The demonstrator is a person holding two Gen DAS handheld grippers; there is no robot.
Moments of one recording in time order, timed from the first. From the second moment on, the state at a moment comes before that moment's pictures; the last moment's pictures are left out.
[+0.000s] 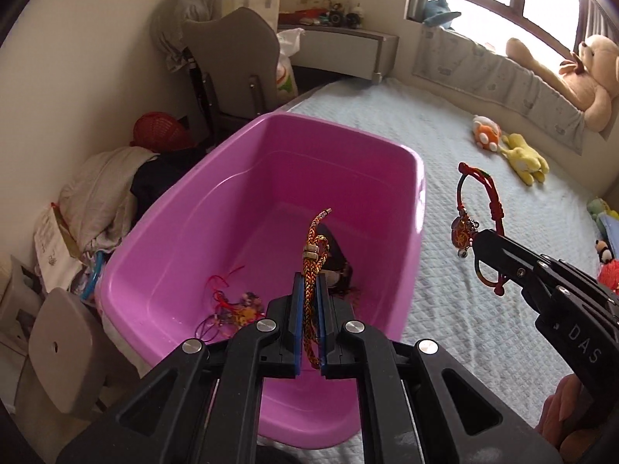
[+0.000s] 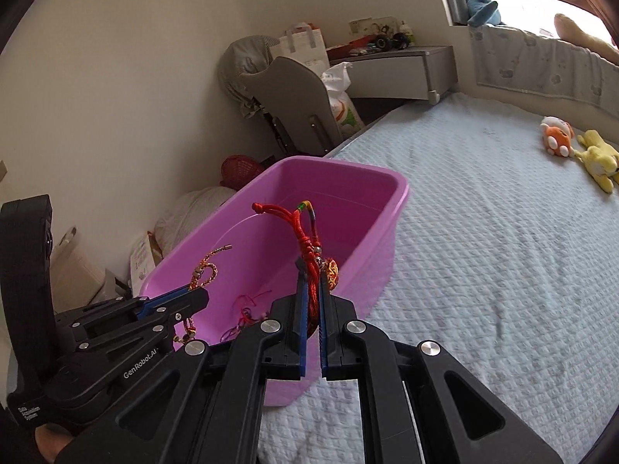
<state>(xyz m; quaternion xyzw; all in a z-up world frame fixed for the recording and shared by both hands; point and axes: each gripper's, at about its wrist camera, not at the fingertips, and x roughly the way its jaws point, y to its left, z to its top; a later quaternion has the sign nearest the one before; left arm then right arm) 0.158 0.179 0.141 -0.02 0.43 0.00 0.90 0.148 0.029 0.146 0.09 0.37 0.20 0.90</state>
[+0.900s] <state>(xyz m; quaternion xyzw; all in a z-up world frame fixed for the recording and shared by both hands) 0.179 0.240 0.120 -0.06 0.47 0.10 0.87 0.193 0.080 0.124 0.02 0.48 0.14 0.87</state>
